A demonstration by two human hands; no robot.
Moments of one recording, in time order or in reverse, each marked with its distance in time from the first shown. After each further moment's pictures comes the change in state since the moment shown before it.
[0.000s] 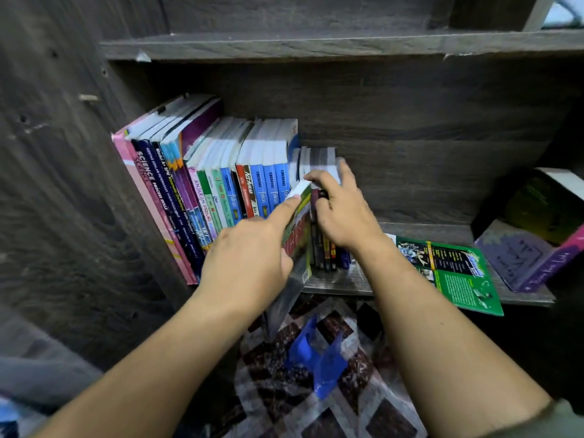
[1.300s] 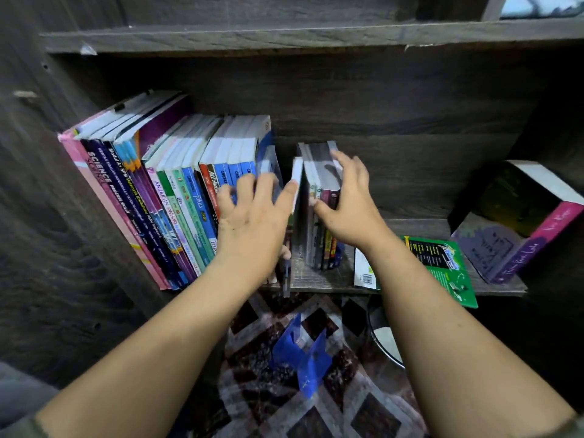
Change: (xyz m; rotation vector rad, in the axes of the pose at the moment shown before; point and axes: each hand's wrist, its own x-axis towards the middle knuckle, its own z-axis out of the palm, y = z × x) left_hand 0.048 0.022 0.051 0.447 0.154 0.191; right_hand -0.010 0.043 -0.027 0.242 0.041 0.023
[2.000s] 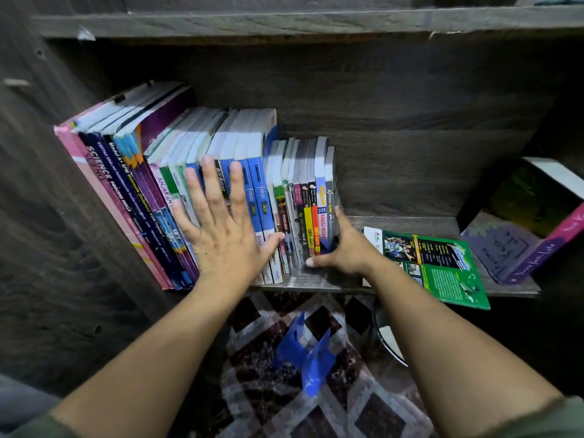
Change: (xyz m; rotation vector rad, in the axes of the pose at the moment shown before) left_hand -0.012 -0.022 0.056 -0.069 0.140 -0.395; right_hand -0.014 0.049 0.040 0.006 -0.366 0.513
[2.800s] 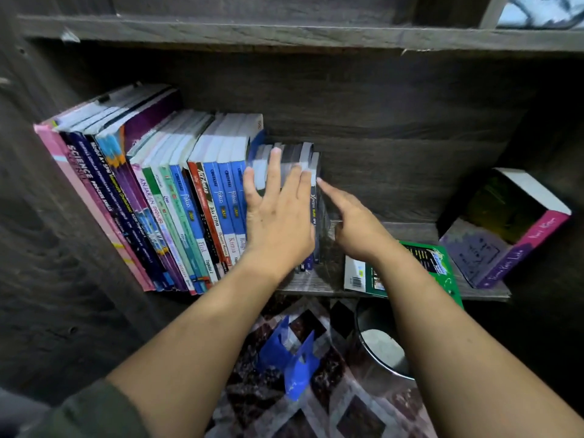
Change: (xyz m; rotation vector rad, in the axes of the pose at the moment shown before) left_hand 0.020 0.079 -0.035 -0.021 -0.161 0.325; right_hand -0.026 -0.023 -0.049 -0.228 0.196 -0.395
